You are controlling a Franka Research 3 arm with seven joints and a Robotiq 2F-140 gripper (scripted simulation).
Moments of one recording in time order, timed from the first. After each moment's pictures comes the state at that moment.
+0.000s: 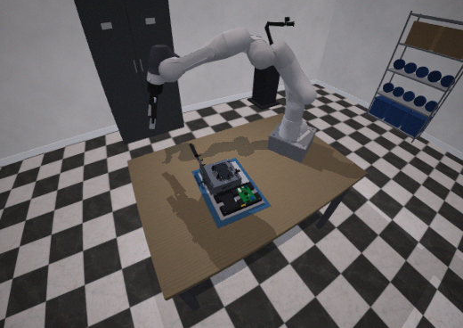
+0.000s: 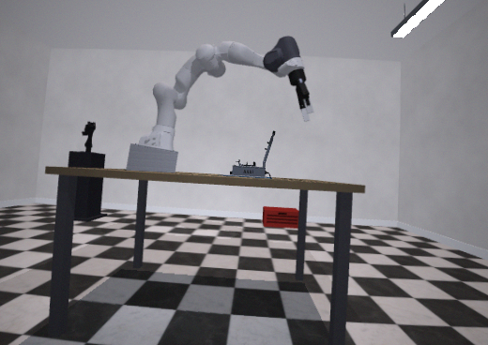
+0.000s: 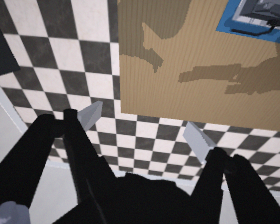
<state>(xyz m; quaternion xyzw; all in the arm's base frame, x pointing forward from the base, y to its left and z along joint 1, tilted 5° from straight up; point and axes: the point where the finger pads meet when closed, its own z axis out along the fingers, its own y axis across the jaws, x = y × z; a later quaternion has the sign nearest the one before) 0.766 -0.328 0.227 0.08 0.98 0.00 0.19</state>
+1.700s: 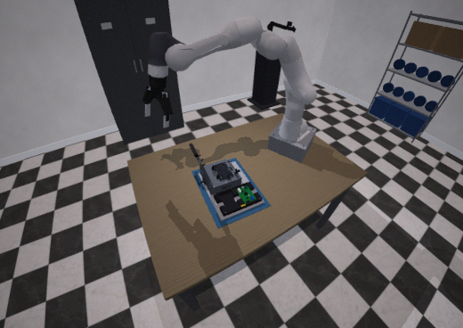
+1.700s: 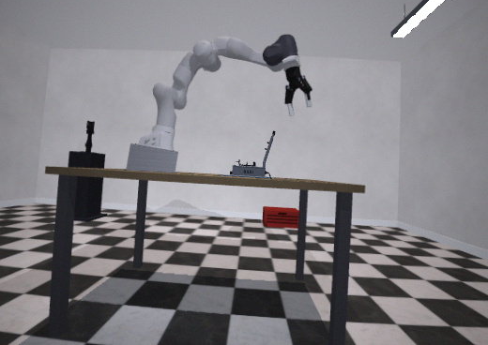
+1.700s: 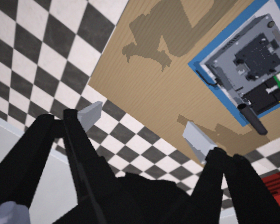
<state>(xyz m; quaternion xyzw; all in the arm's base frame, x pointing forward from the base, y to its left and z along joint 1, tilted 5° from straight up) 0.748 -0.218 0.286 -0.20 0.97 -0.01 0.15</state>
